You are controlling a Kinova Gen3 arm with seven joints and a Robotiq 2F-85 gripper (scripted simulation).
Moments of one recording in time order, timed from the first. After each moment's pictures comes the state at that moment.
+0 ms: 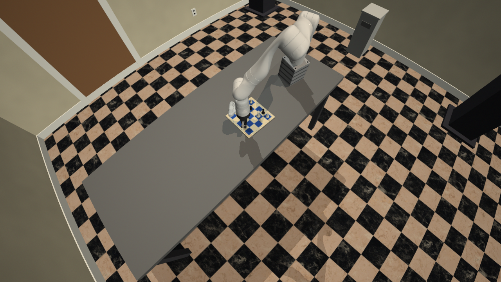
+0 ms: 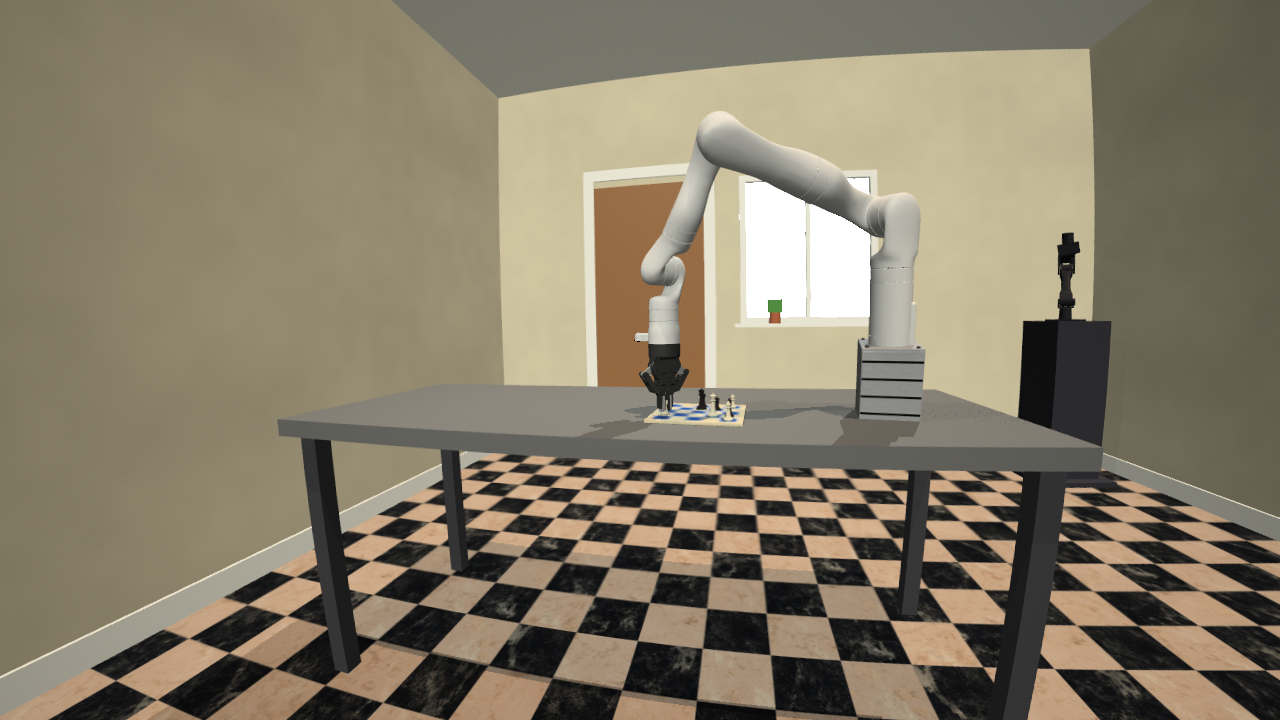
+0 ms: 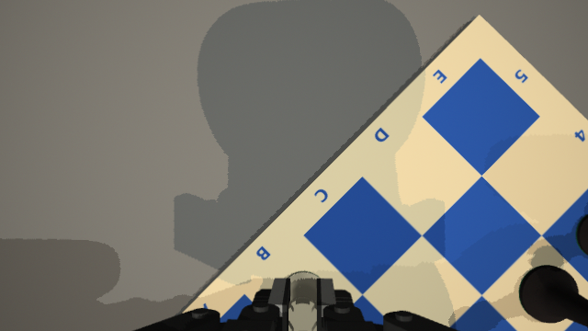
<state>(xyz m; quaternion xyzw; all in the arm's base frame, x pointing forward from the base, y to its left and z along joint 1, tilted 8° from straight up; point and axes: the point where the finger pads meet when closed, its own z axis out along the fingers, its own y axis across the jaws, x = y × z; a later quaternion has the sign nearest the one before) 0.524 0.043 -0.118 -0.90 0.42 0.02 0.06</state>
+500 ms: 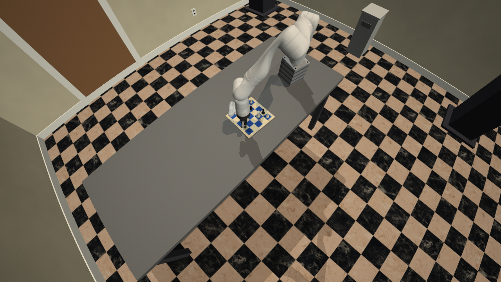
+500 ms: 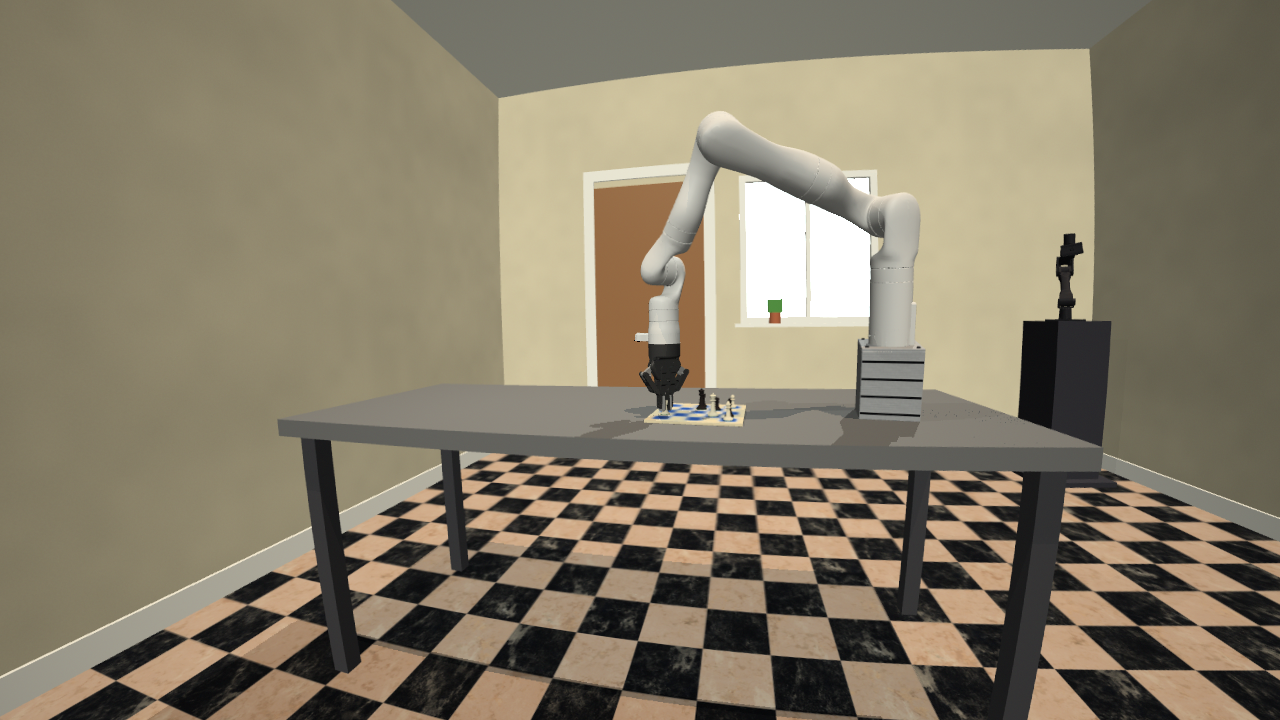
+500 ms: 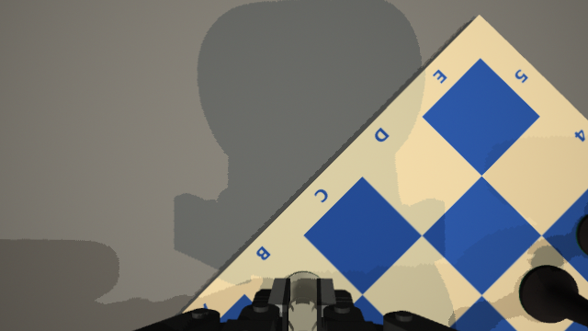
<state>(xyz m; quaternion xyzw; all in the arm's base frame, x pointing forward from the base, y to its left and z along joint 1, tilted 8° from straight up) 0.524 0.043 -0.118 -0.90 0.42 0.02 0.06</state>
